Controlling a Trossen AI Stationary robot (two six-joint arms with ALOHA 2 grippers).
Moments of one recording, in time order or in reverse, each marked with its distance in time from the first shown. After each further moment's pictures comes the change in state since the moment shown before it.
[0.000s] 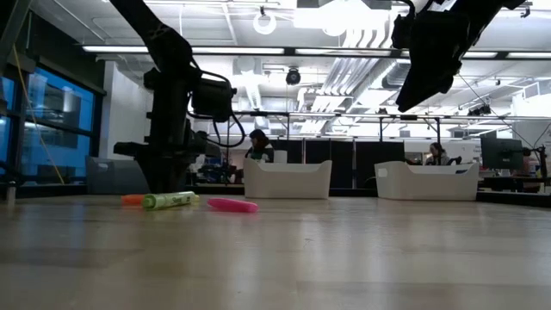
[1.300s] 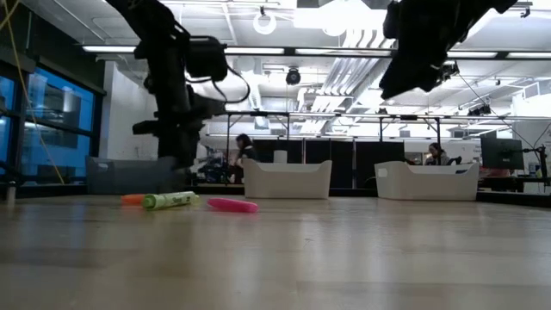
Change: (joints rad) left arm 0.000 -0.216 -0.004 0.085 -0.074 0.190; right arm -0.016 0.005 0.000 0.150 -0.108 -0.011
